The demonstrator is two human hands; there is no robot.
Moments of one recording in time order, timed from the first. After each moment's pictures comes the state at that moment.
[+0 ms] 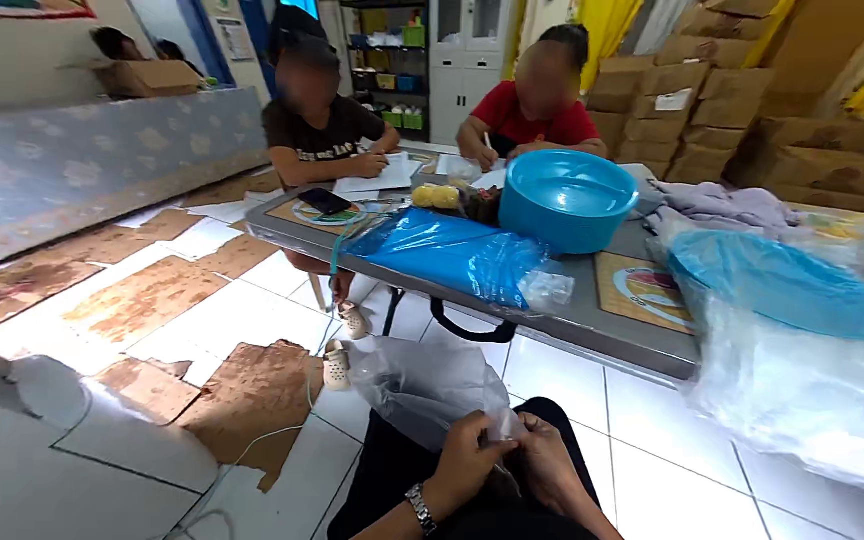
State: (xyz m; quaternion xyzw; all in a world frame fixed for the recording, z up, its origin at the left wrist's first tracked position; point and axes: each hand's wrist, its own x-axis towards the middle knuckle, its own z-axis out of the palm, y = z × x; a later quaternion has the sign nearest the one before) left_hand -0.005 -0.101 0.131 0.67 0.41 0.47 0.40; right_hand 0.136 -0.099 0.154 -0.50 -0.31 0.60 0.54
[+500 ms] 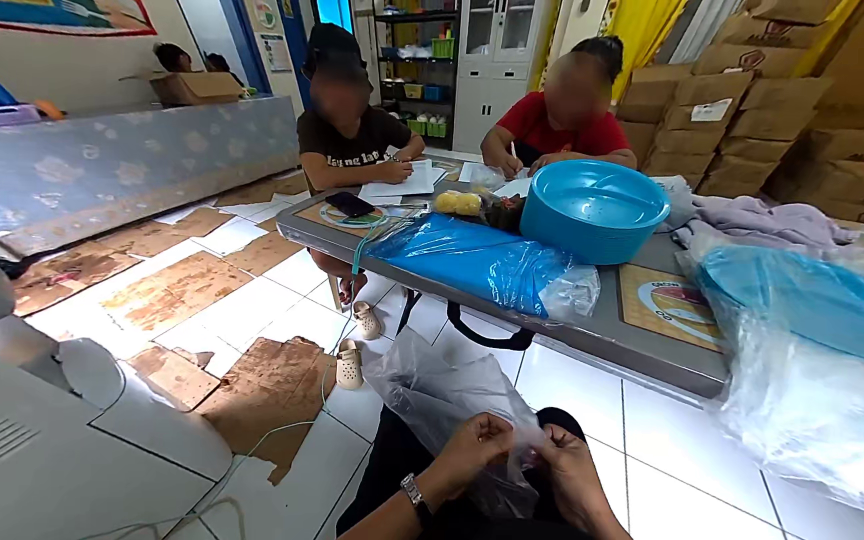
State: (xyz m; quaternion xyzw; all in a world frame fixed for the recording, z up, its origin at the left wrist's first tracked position) left_hand -0.021 -0.092 0.148 0.48 0.40 0.39 0.68; right_hand 0.153 -0.098 0.143 -0.50 -0.35 0.56 0.56
